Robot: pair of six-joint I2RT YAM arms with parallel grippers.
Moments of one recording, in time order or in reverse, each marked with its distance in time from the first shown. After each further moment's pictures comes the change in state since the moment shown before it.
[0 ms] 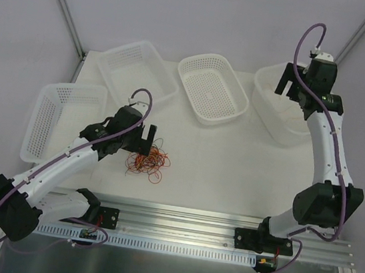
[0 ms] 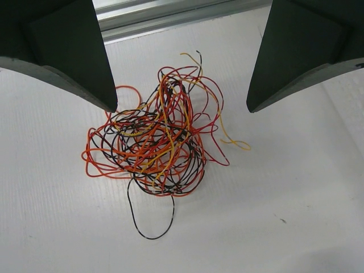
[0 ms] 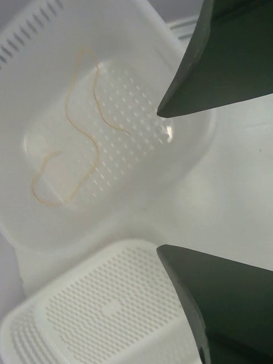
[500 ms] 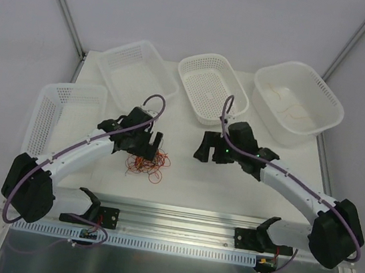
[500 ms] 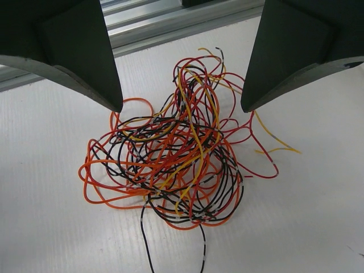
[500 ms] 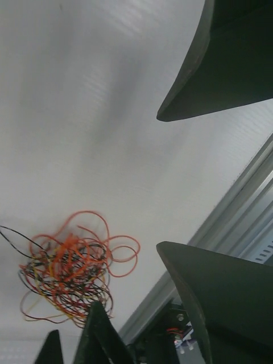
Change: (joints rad) left arm 0.000 0.180 0.000 0.003 0.132 -0.007; right arm 0.598 -0.353 -0.827 0.282 -0.368 0.361
